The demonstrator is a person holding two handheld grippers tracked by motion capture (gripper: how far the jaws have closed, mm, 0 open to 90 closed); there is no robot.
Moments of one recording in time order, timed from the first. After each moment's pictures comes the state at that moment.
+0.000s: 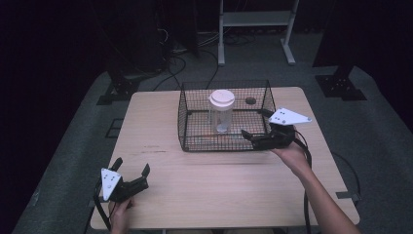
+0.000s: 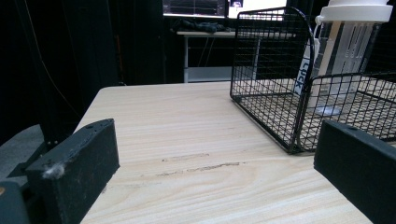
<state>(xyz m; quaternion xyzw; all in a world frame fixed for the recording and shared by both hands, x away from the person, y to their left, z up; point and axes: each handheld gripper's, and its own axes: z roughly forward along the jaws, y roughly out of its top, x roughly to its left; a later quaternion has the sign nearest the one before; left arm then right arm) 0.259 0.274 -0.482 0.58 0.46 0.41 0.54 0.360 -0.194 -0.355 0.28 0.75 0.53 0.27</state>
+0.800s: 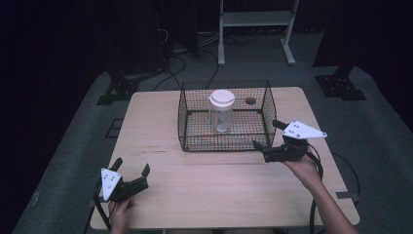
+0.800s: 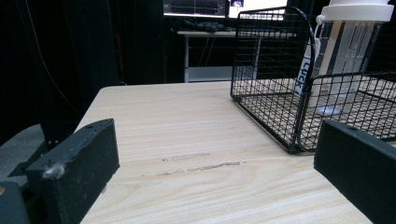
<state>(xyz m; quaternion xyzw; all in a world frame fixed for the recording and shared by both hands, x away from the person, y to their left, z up) 0.259 0.275 -0.483 0.58 0.46 0.41 0.54 0.333 -0.223 -0.373 0.30 0.74 0.54 0.27</state>
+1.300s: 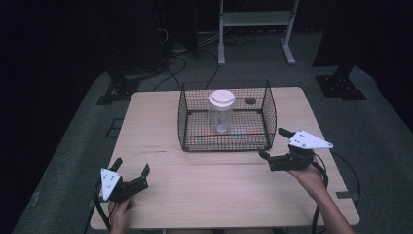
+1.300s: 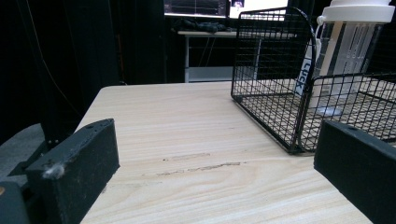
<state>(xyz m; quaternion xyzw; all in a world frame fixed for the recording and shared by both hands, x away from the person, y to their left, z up) 0.258 0.275 -0.482 0.58 0.46 0.41 0.54 0.316 -0.237 -0.390 0.30 0.74 0.53 0.27</state>
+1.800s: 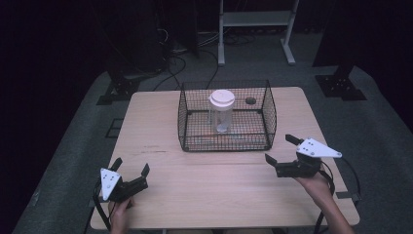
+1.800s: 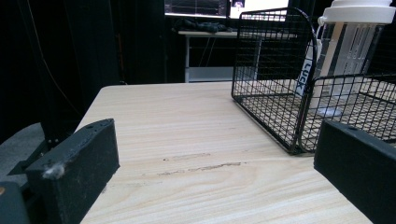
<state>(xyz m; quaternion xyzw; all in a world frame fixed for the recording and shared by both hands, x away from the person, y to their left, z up) 0.259 0.276 -0.482 0.57 0.46 0.41 0.54 0.301 -0.255 -0.403 0.32 0.73 0.53 0.28</state>
